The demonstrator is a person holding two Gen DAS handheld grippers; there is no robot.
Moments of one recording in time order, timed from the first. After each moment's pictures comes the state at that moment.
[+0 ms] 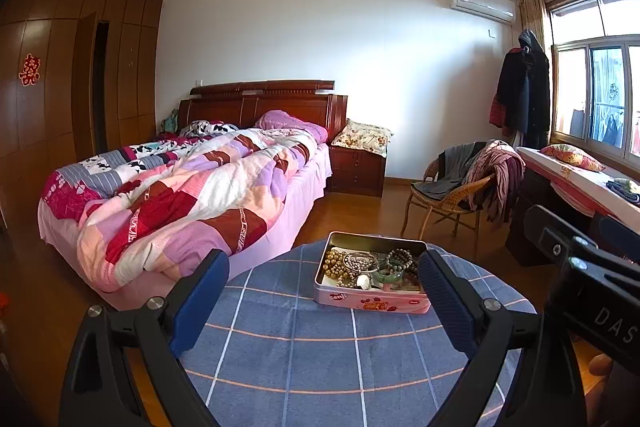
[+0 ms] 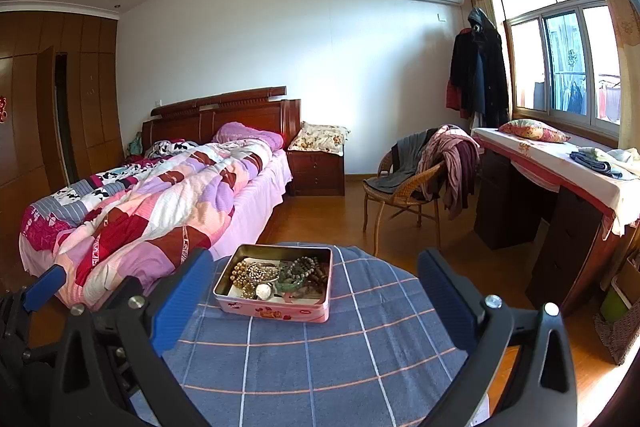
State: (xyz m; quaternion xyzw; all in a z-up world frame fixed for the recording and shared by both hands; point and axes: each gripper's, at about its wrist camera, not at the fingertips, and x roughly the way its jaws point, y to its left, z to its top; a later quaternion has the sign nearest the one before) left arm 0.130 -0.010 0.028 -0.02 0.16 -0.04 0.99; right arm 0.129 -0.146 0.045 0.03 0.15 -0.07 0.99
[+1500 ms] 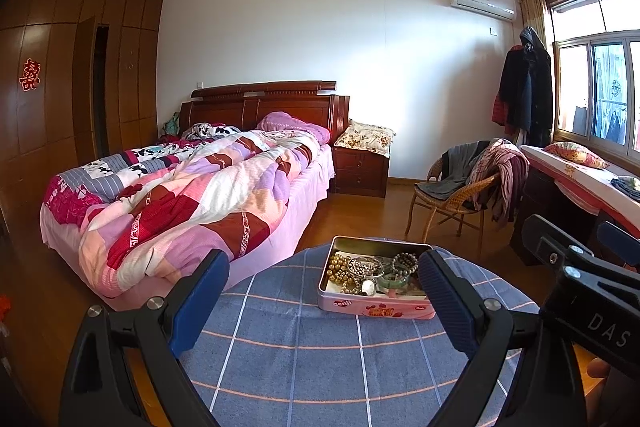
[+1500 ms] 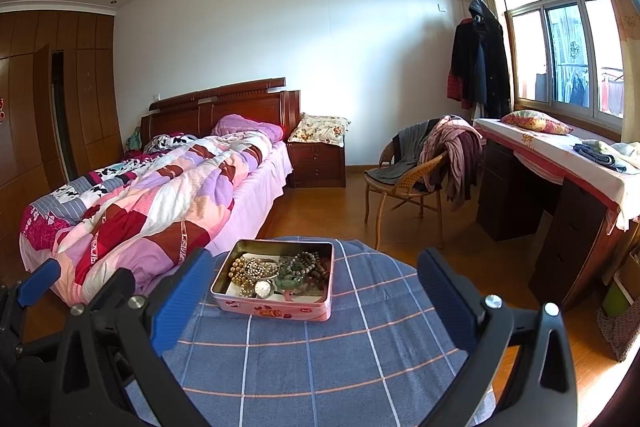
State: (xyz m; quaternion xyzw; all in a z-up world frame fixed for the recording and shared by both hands) left arm 0.139 -0.010 0.030 -0.01 0.16 -0.03 0.99; right arm 0.139 -0.149 0.043 0.04 0.16 -0.06 0.98
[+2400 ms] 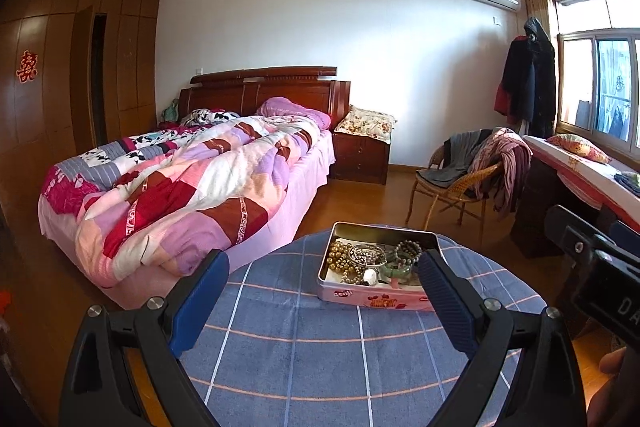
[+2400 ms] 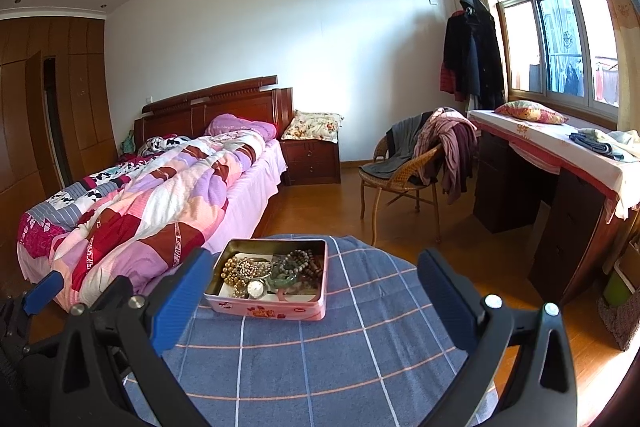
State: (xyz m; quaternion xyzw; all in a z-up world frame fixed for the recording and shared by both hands) left arm 0.154 -0.013 0.020 -0.01 0.19 -0.04 0.98; right arm 0.147 -0.160 0.038 0.06 0.17 -0.07 0.98
